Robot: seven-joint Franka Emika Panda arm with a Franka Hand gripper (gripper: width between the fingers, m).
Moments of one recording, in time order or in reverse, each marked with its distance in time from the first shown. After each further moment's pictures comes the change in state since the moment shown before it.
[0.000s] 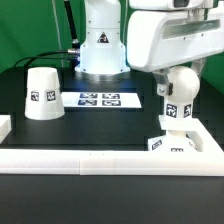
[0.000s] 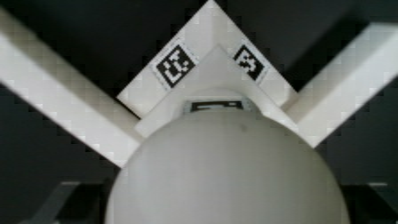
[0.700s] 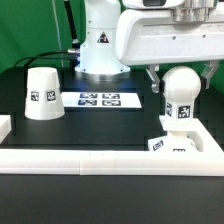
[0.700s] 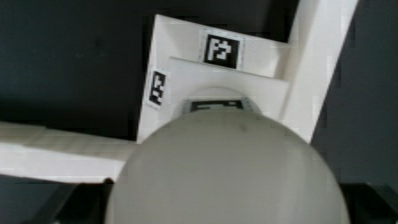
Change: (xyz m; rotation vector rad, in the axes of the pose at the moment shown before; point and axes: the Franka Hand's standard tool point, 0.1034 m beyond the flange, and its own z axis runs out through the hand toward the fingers) arm 0.002 0.000 0.000 0.003 0.013 0.450
